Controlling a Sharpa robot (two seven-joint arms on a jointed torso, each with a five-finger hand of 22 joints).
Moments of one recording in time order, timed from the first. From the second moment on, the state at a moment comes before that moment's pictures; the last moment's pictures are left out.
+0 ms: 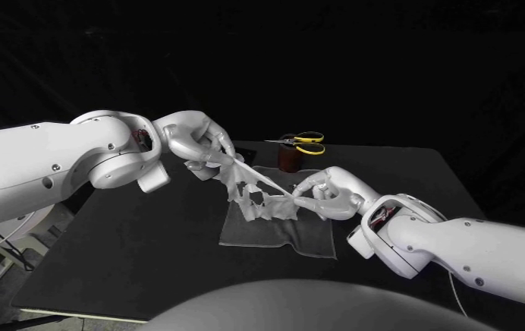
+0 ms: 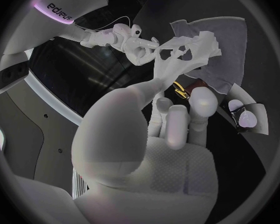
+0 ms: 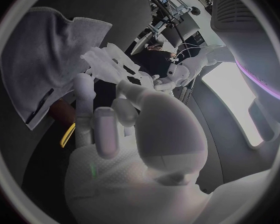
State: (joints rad) left arm 1.33 -1.04 -0.18 1.71 -0.69 0.03 -0.04; left_hand 1.37 -0.14 0.64 0.04 0.04 0.95 0.09 0.55 0.40 0.91 0.02 1.40 0.69 1.36 -0.03 1.53 1.17 0.13 1.24 0.07 1.09 1.25; right arm 0.97 -0.93 -0.18 1.79 -0.93 -0.56 0.08; right_hand 1.25 -0.05 0.60 -0.02 0.05 1.08 0.06 0.28 0.43 1.36 -0.01 1.17 1.08 1.46 -0.06 1.42 1.31 0.15 1.25 0.05 0.52 1.27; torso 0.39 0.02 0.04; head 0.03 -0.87
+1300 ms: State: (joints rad) left arm 1.20 -0.72 -0.23 1.35 -0.85 0.06 -0.07; left_hand 1.37 -0.15 0.65 0.05 0.04 0.95 0.09 0.55 0.40 0.90 0.02 1.39 0.67 1.36 -0.04 1.53 1.17 0.13 1.24 0.06 1.09 1.25; right arm 0.87 -0.84 -0.18 1.58 -0.86 -0.62 0.02; right_hand 1.25 -0.05 0.60 -0.02 0.04 1.08 0.06 0.28 0.43 1.36 -0.01 1.16 1.07 1.46 -0.06 1.42 1.31 0.15 1.25 0.05 0.50 1.27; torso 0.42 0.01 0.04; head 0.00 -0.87
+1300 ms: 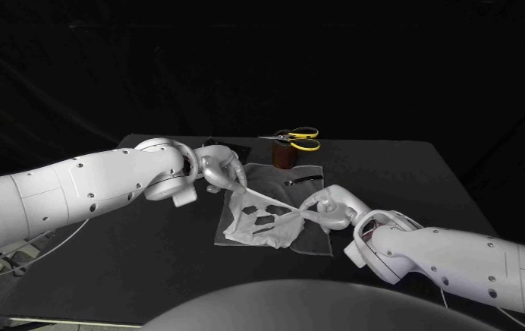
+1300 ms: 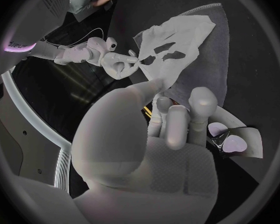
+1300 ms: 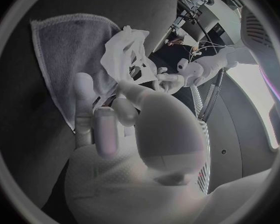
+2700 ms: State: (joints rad) left arm 1.22 -0.47 -0.22 1.00 -1.12 0.06 -0.01; left_hand 1.37 -0.15 0.65 0.04 0.04 0.94 0.09 0.55 0.42 0.89 0.02 1.39 0.67 1.38 -0.03 1.53 1.21 0.13 1.26 0.07 1.11 1.27; right arm 0.99 -0.68 -0.18 1.34 -0.98 -0.51 -0.13; right_hand 1.24 -0.06 0.61 -0.02 0.04 1.07 0.07 0.28 0.43 1.35 -0.01 1.13 1.04 1.46 -0.06 1.40 1.28 0.16 1.24 0.05 0.45 1.26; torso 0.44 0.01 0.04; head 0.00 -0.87
